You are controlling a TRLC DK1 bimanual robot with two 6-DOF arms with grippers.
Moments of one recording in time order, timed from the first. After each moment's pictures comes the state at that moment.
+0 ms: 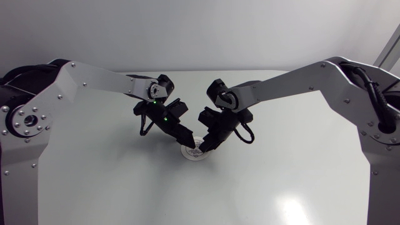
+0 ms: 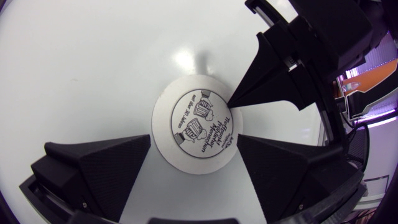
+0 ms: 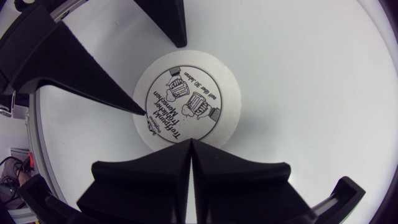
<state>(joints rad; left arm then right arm) -0.38 2.22 1.57 -0.75 0.53 0.45 0.51 2.13 1.46 -0.59 -0.31 -0.34</state>
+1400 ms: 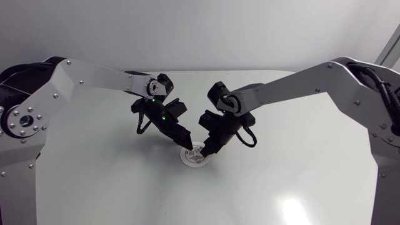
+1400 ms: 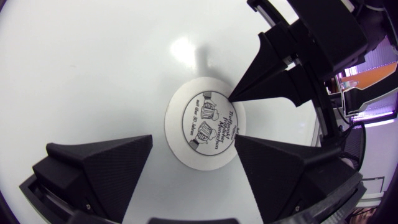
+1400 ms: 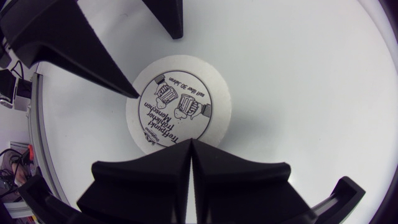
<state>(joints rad) -0.38 2.20 1.58 -0.84 0.51 0.46 0.52 2.08 1.39 -0.57 -0.33 -0.36</state>
